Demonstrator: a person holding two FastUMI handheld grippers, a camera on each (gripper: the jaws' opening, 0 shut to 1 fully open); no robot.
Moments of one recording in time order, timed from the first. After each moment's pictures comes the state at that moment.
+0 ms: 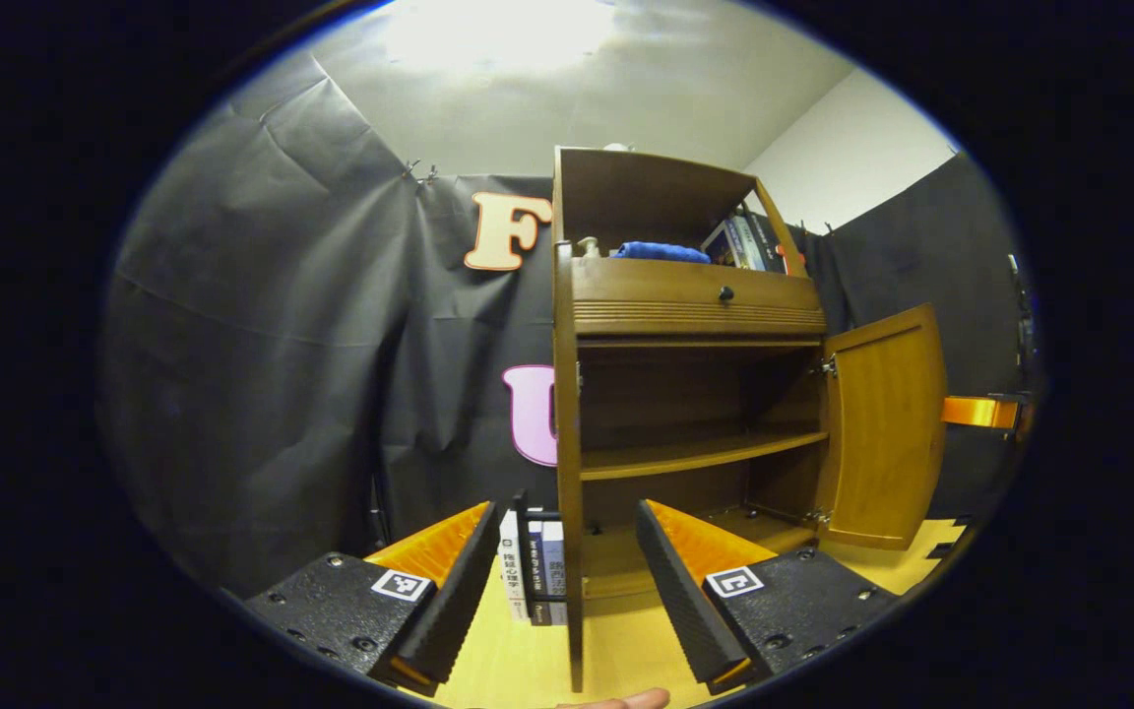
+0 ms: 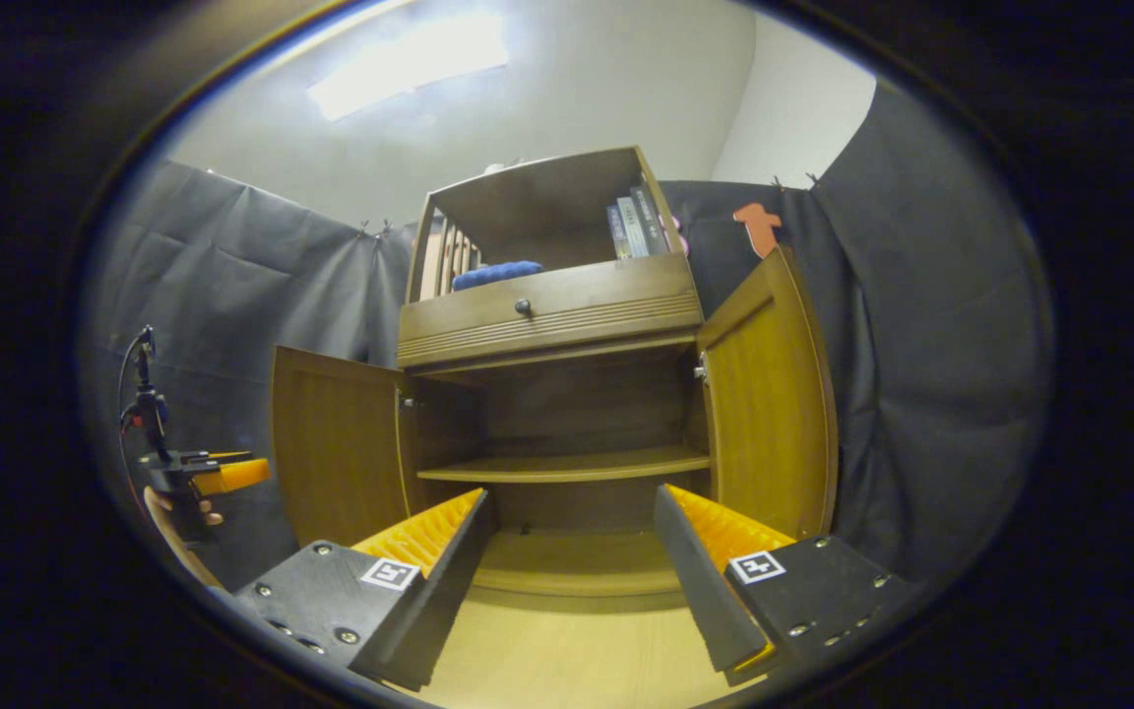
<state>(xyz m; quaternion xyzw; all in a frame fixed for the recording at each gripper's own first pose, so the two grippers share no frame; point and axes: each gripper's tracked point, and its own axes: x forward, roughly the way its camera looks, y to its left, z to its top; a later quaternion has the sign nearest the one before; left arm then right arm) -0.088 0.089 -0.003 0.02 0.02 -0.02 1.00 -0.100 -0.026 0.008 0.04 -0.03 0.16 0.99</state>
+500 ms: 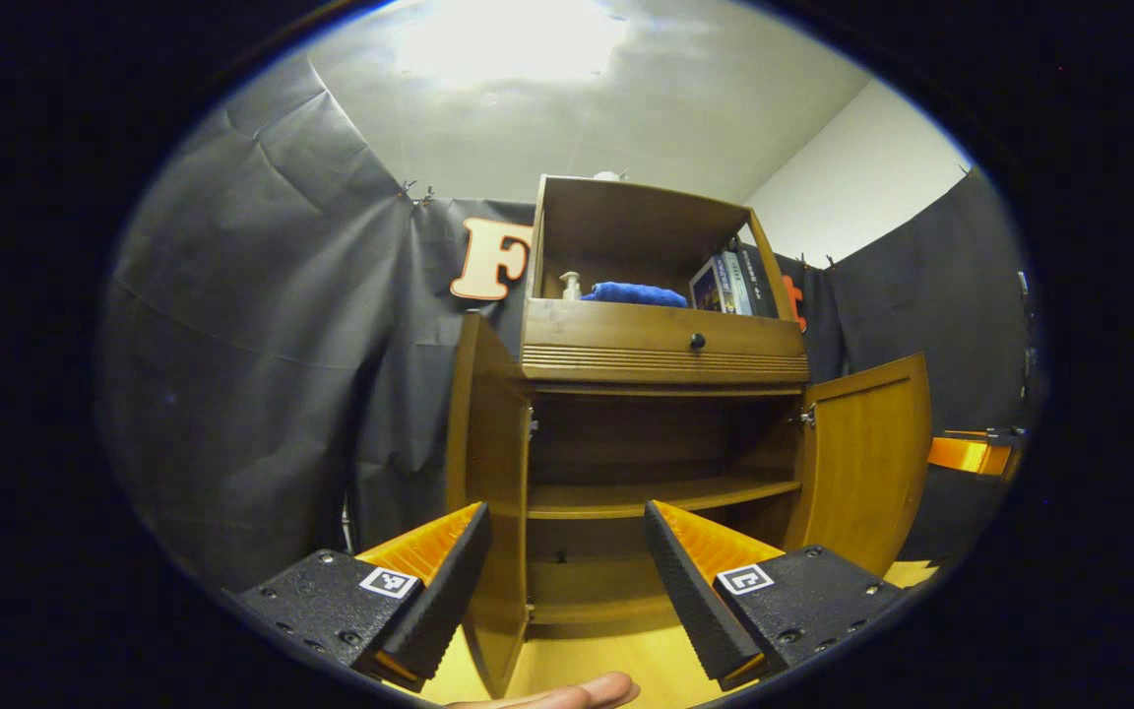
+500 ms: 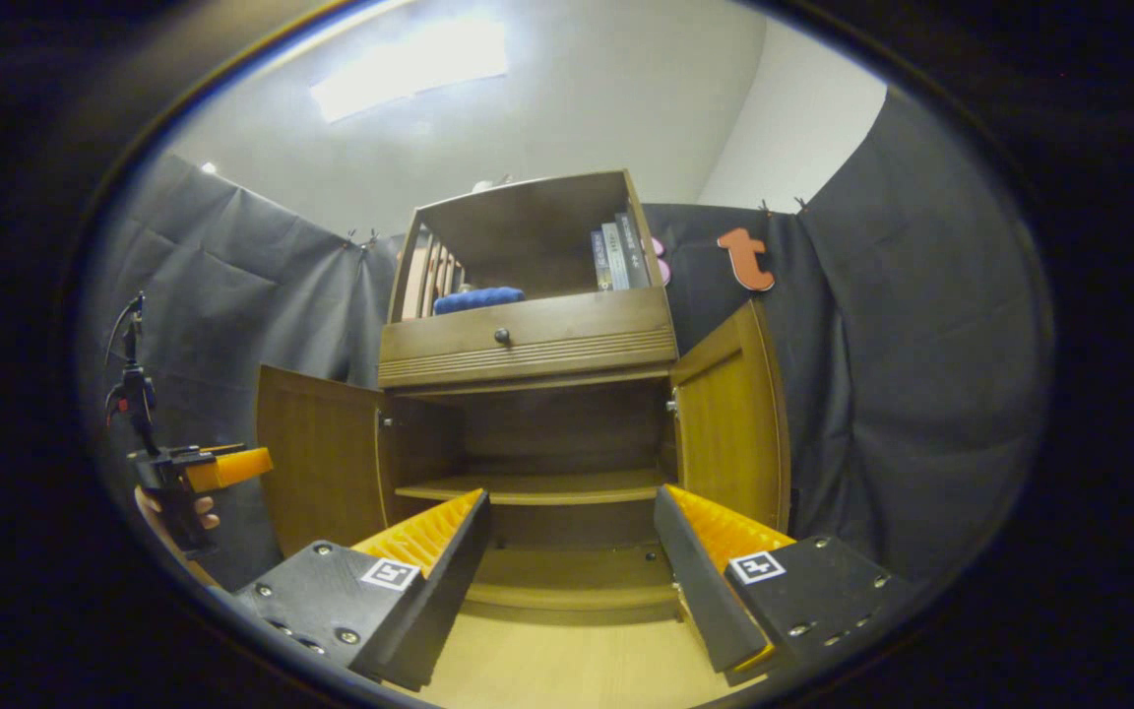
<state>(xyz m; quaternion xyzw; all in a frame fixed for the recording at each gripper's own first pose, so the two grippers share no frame) -0.071 0.017 0.038 -0.01 -0.02 -0.02 1.00 -0.099 -0.049 0.044 0.04 -0.06 0.13 0.99</state>
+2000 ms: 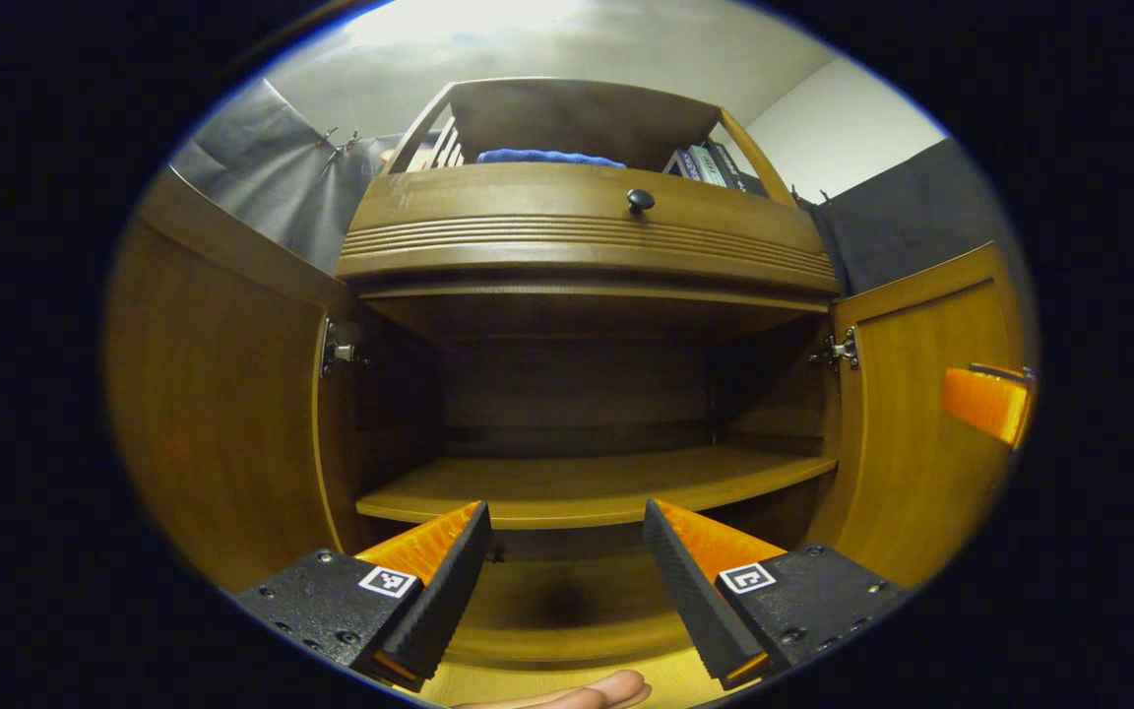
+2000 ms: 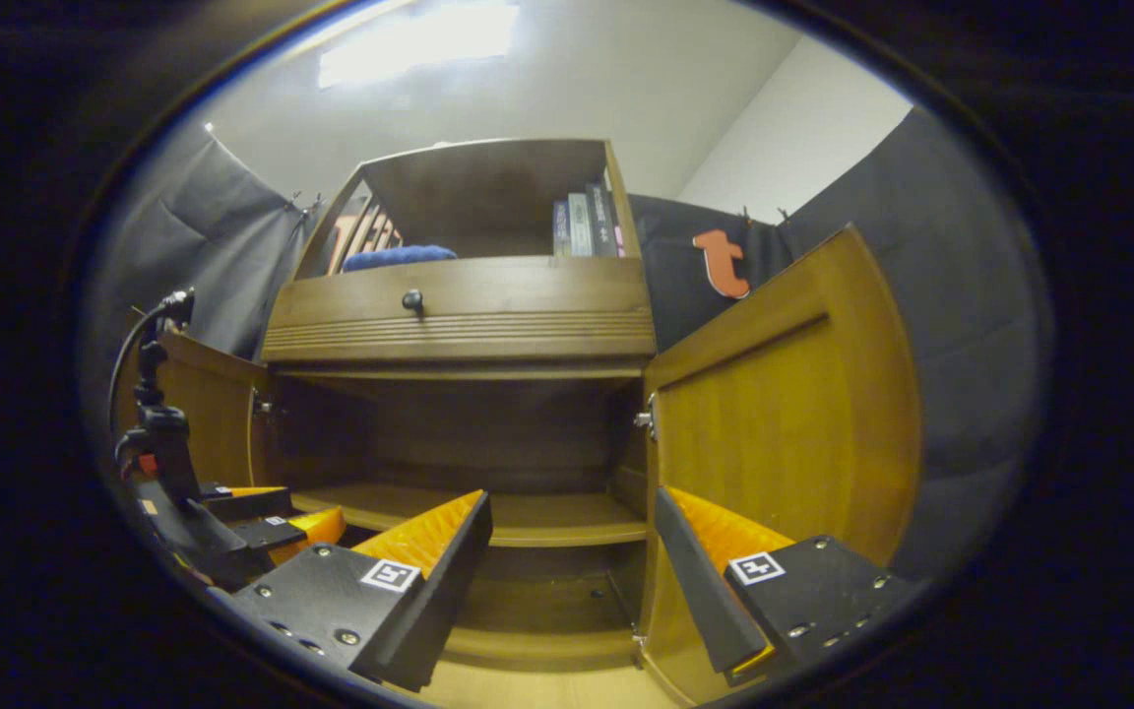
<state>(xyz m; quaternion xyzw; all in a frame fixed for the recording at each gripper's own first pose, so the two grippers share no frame) 0.116 -0.083 -0.078 0.01 0.07 -0.03 1.00 0.080 -0.032 0.008 -0.01 -0.06 0.05 1.00</state>
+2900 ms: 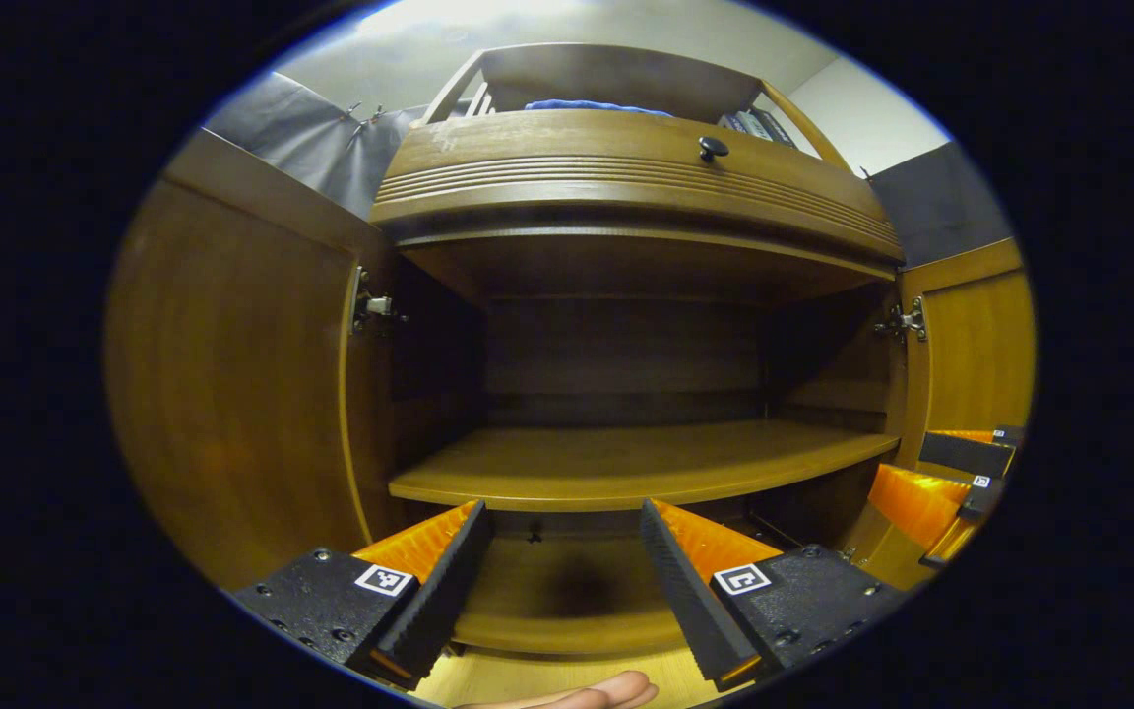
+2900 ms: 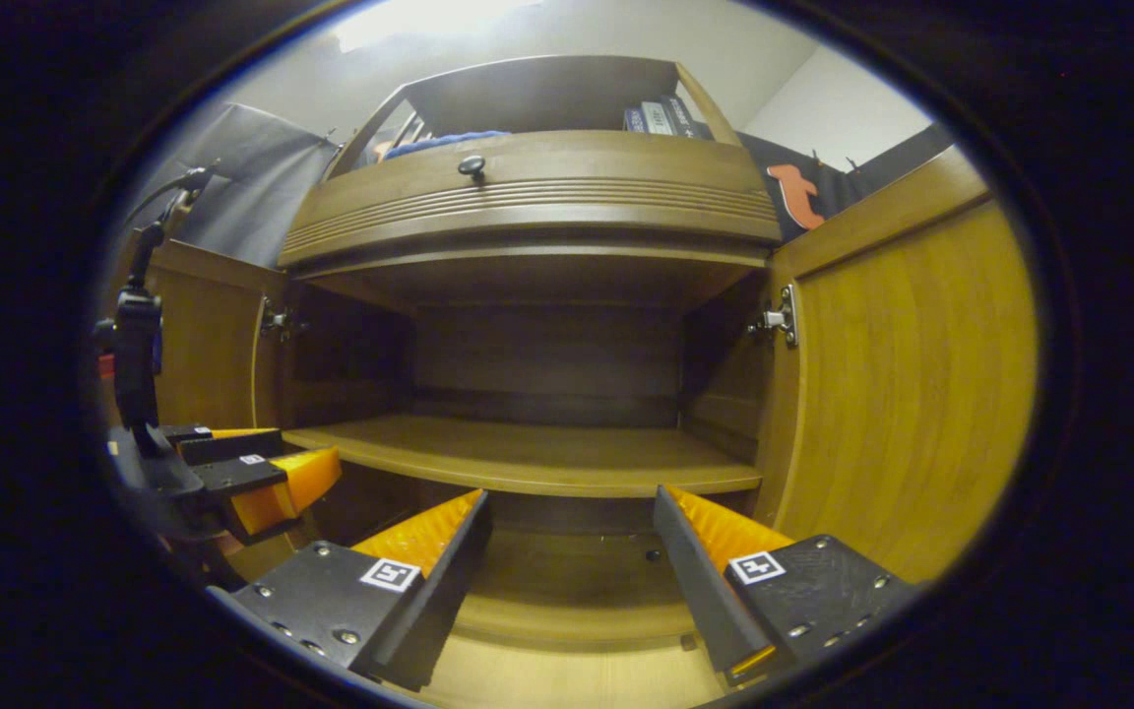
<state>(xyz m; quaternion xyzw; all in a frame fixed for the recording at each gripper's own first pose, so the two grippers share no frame) 0.124 -0.036 -0.096 0.01 0.11 0.03 0.99 0.122 0.042 -0.067 -0.04 0.04 0.11 0.99</state>
